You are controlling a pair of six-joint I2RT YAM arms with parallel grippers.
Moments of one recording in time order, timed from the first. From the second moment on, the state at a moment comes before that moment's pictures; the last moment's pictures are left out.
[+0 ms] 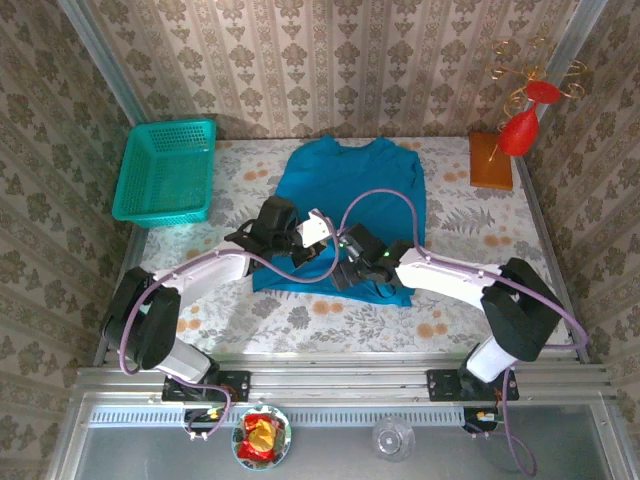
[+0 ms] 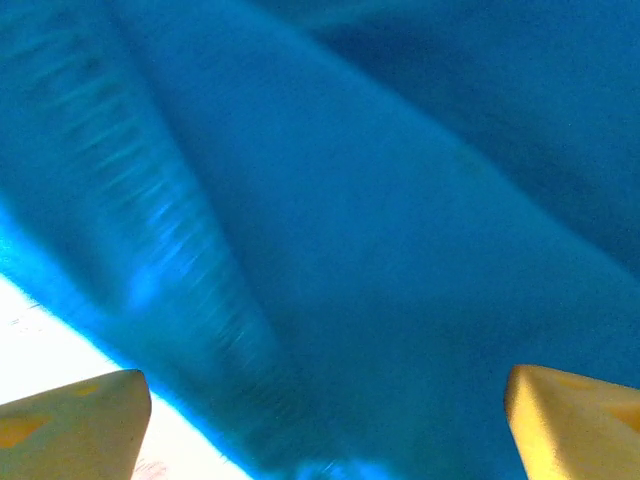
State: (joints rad) left arm -0.65 1.50 0.91 -0.13 0.39 0.52; right arm 0.78 1.60 0.99 -0.45 0.23 0.30
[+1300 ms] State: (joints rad) left arm -0.75 1.55 0.80 0.03 0.45 0.45; right arm 0.74 1.45 1.07 -0.68 0.22 0.31
